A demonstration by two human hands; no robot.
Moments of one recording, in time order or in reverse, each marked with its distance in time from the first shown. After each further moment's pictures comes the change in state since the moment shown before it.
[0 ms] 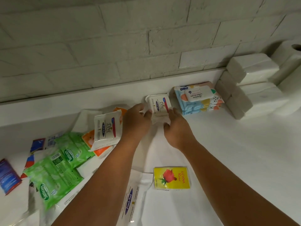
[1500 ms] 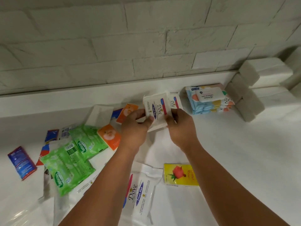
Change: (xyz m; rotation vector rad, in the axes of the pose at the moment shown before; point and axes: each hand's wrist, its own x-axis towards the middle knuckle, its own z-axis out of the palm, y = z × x) left_hand -0.023 -0.044 -0.032 -0.335 0.000 -0.028; right_hand -0.018 -0.044 0.008 0.436 0.198 0.042
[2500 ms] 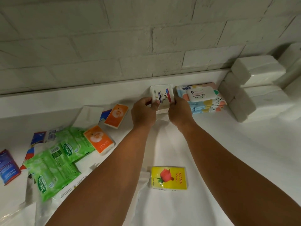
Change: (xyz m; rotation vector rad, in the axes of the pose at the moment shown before) left_hand 0.048 0.021 0.083 0.097 0.091 0.014; right_hand 0.075 0.022 -0.023 -0.069 -0.082 0.116
